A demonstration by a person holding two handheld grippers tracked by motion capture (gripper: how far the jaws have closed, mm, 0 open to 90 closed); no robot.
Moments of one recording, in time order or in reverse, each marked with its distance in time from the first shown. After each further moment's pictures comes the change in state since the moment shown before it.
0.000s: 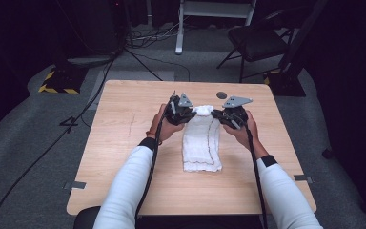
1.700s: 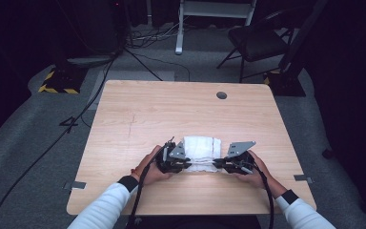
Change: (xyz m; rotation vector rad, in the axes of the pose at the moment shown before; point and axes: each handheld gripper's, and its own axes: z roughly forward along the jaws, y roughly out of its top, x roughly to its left) left arm -0.097 -0.085 -0.041 0.142 -0.263 0.160; right arm 0.077 -0.092 -0.045 0.145 0.353 -0.120
